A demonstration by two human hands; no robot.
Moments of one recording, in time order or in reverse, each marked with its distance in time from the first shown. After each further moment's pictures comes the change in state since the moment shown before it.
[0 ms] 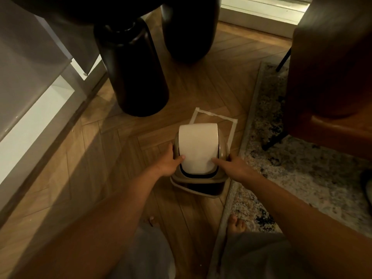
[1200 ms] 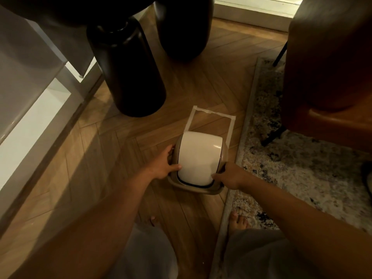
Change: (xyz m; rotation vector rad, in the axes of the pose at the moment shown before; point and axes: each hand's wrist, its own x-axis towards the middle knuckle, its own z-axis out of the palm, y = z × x) left_hand -0.003 -0.014 -0.006 0.009 -0.083 0.052; right_hand 0.001 0.024 0.007 -0.358 -0.146 -0.025
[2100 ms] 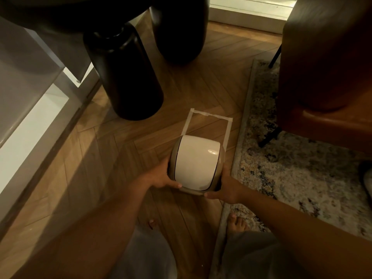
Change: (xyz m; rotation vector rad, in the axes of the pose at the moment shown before) left_hand -0.001 -0.014 0.006 0.206 -0.147 -0.072; right_hand -0.010 0.036 0.019 0.074 -0.016 -0.298
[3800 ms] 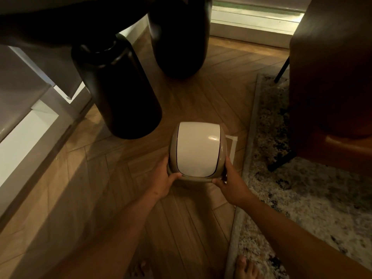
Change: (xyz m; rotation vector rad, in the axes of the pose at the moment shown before) left_hand 0.109 0.007 -0.014 -0.085 0.537 0.165; right_hand 0.120 0.019 -0.043 0.121 0.352 -0.136
